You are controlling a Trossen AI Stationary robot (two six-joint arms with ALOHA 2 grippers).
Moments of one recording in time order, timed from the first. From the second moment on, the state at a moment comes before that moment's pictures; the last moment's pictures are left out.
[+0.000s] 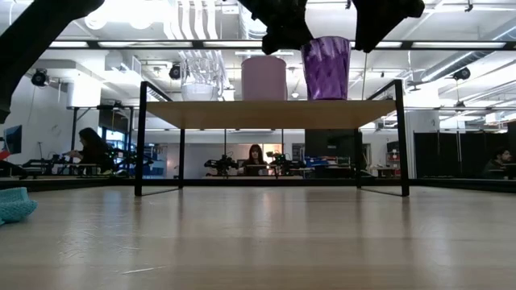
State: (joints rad) left arm 0.28 2.03 2.23 -0.85 0.12 0.03; right arm 0.16 1.49 1.53 -1.38 0.55 0.89
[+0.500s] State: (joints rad) left arm 0.29 1.87 2.25 -0.83 0.12 0.03; right arm 0.18 1.42 1.75 -1.40 0.45 0.76
